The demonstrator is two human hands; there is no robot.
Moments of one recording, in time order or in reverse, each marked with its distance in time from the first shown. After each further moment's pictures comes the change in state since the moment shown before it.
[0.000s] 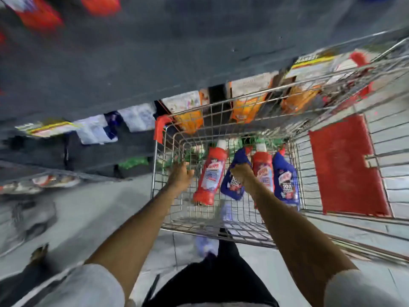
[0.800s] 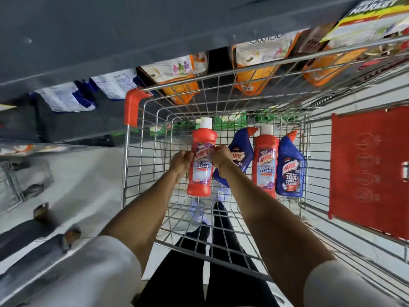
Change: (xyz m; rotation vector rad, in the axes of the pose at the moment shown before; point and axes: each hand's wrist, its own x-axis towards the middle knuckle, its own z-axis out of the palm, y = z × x) left_hand 0.070 -0.021 0.076 -0.401 -0.176 -0.339; right_hand 0.093 0.002 0.058 -0.046 -0.046 0.065
